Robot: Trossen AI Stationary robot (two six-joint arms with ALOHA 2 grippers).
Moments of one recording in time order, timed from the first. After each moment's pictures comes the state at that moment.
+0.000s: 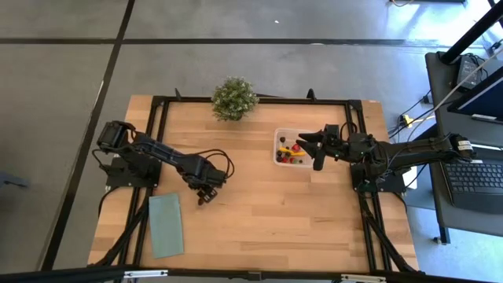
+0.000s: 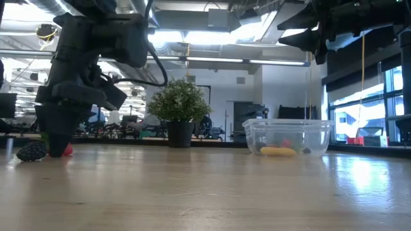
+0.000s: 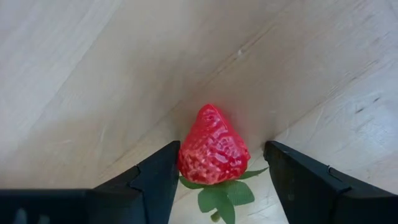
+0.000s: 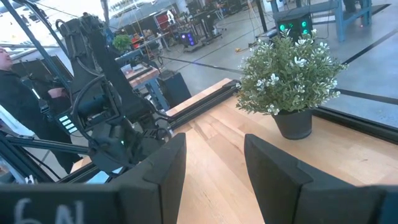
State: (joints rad) left arm -0.16 1.65 0.84 -0.84 0.05 -1.01; right arm 0.03 0.78 0.42 0.30 0.37 0.44
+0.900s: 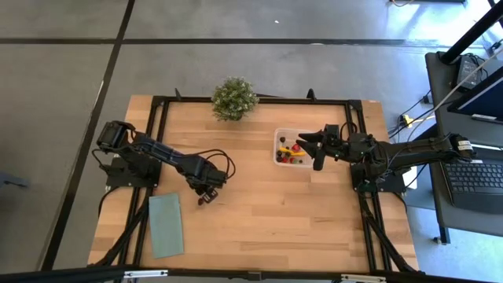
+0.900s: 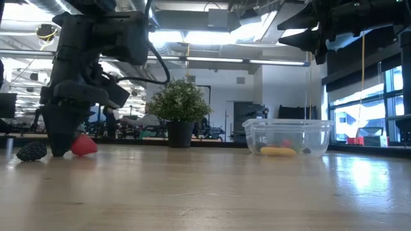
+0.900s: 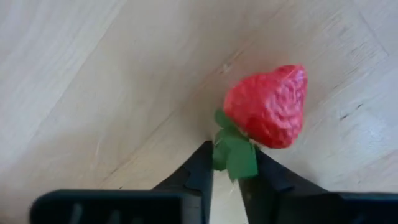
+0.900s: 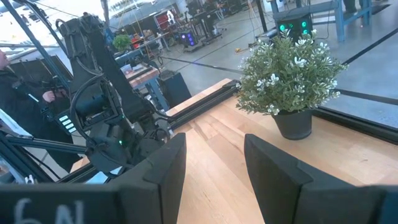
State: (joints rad) left arm -0.16 1.65 0.83 -0.83 0.02 -0.98; right arm 0.03 0.78 0.42 0.30 0.36 0.44
